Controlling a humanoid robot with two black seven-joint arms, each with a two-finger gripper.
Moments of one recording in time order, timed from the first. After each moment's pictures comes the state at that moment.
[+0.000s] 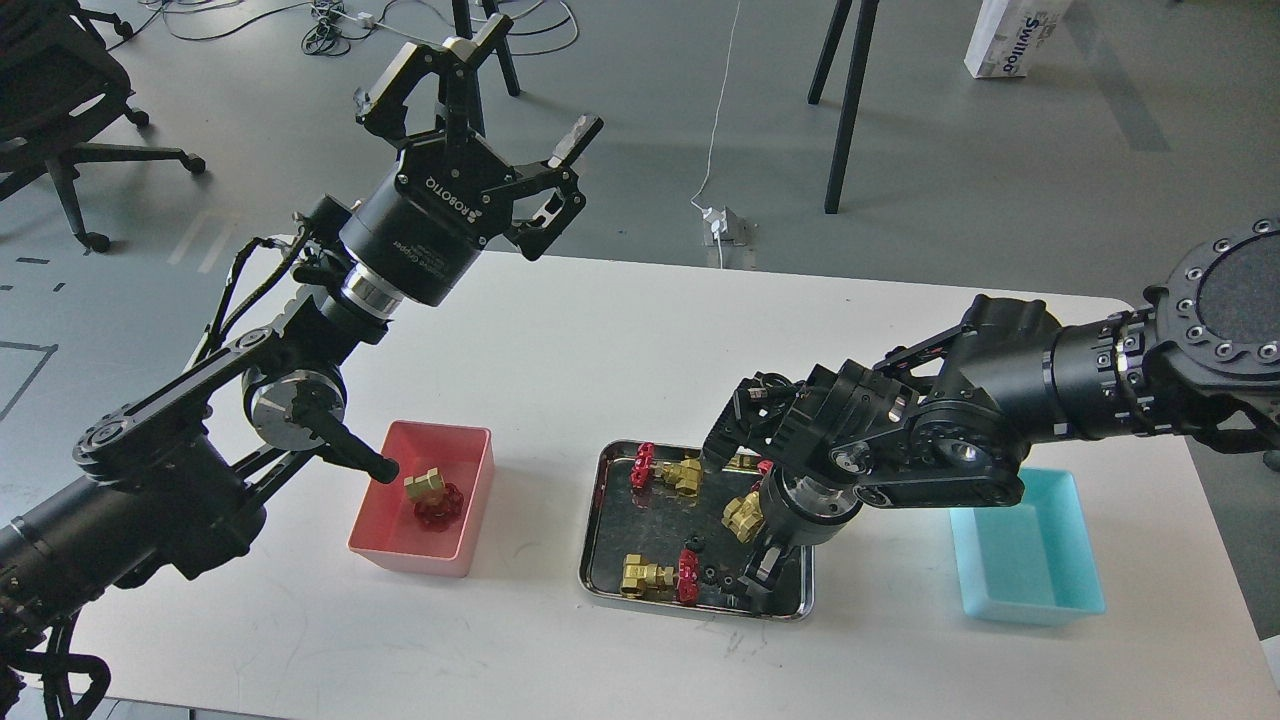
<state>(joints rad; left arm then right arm) -0.65 0.38 -0.71 -1.30 0.25 -0.49 -0.49 1.47 -0.02 -0.76 1.16 -1.22 0.49 0.11</state>
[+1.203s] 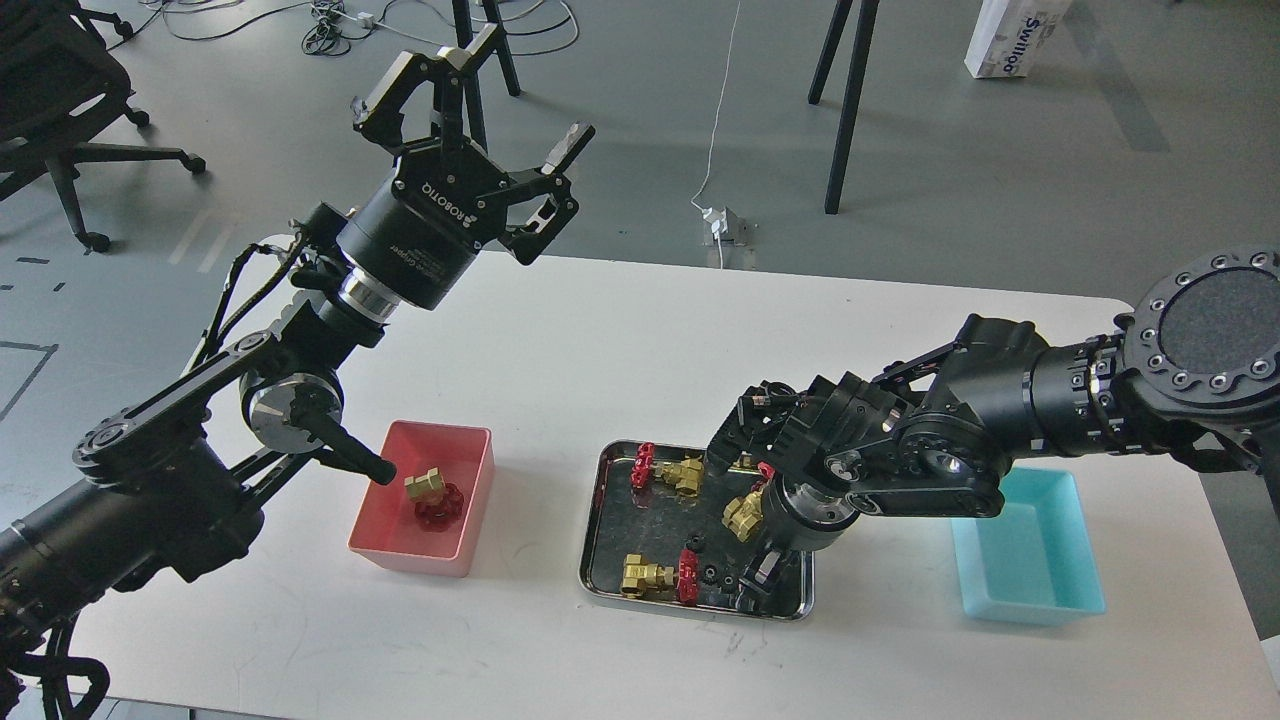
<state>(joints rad) -0.64 0.38 -0.71 -1.28 0.25 -0.49 -0.49 1.42 0.00 -0.77 1.09 -1.18 0.49 0.11</state>
